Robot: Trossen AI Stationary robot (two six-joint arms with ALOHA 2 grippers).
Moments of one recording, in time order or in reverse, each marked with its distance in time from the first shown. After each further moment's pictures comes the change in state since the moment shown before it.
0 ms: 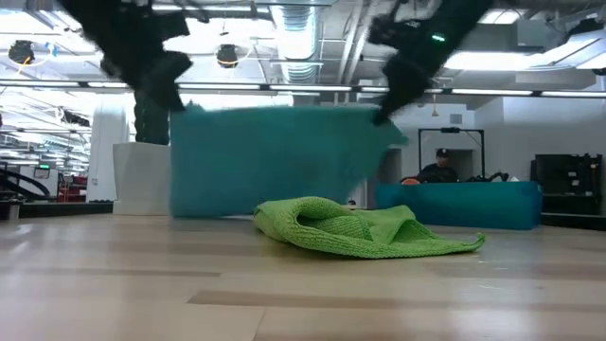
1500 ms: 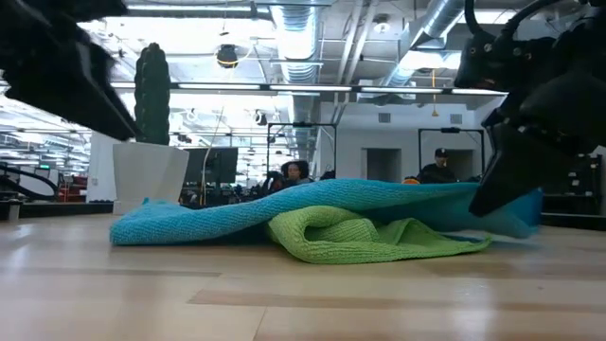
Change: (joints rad) left arm -0.468 0.232 -0.015 0.260 0.156 0.007; right arm 0.526 0.259 -0.113 0.028 -0.018 0.706
